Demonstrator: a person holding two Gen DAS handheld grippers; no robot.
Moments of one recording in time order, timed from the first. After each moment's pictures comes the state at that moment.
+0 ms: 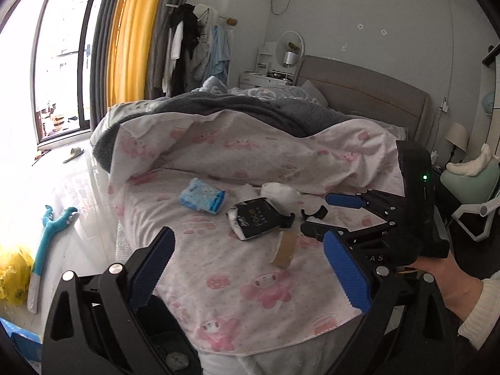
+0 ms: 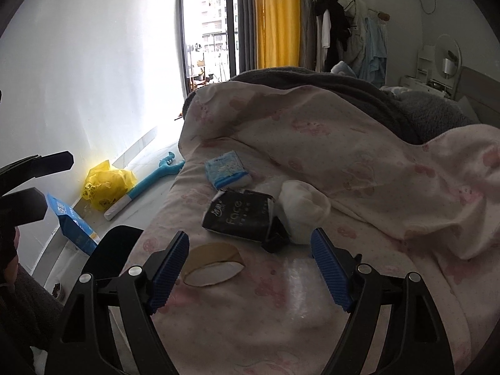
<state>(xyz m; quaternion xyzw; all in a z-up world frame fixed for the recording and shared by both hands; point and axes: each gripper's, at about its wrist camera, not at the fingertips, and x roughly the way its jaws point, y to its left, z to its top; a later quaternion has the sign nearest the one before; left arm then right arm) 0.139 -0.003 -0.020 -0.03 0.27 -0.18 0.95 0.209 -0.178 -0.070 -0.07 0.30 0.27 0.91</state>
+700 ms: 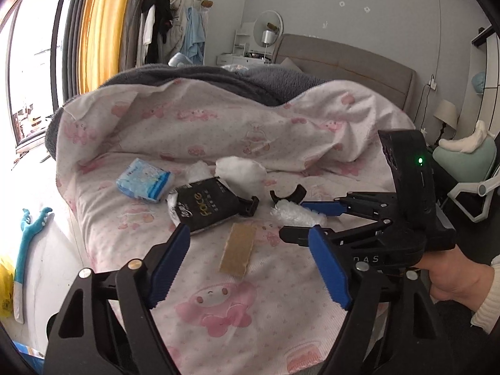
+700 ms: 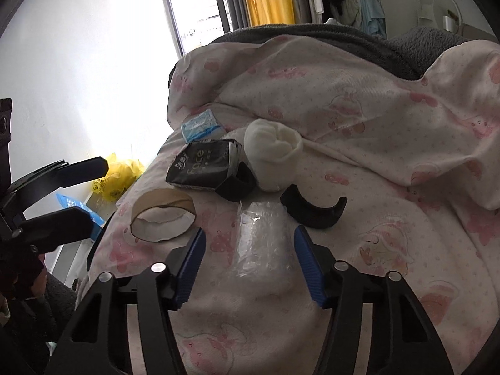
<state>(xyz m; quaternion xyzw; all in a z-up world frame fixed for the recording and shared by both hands) 0.178 -0.073 -0.071 0.00 0.31 -0.22 0.93 0.232 -0.218 -0.117 -0.02 0.37 0.30 0.88</state>
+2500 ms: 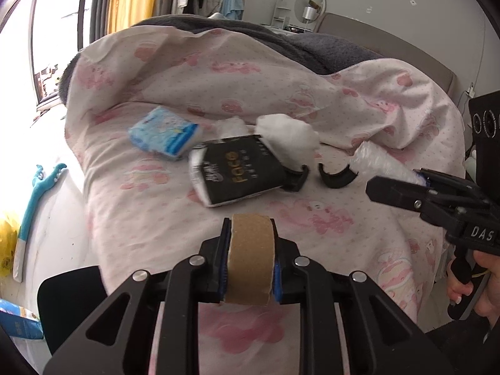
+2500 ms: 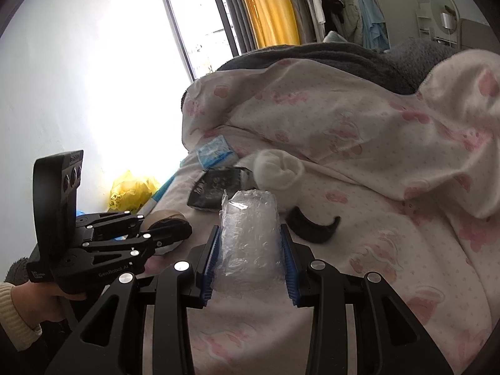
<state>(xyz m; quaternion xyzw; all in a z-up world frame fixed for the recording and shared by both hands) 0.214 -0.063 -0.109 -0.04 0.38 -0.13 0.92 0.224 -0.229 -0.080 0.02 0.34 0.32 0.88</state>
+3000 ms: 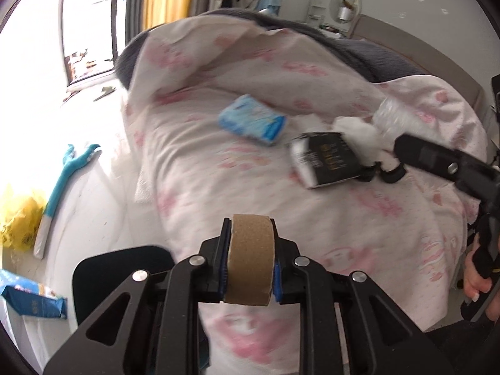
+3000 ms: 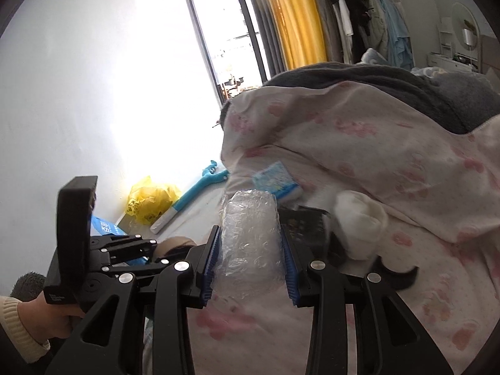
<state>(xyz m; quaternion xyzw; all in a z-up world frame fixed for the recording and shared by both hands) 0.200 0.014 -0.110 -0.05 0.40 -0.06 0.91 0.221 -0.145 -0.053 0.01 0.32 0.37 0.87</state>
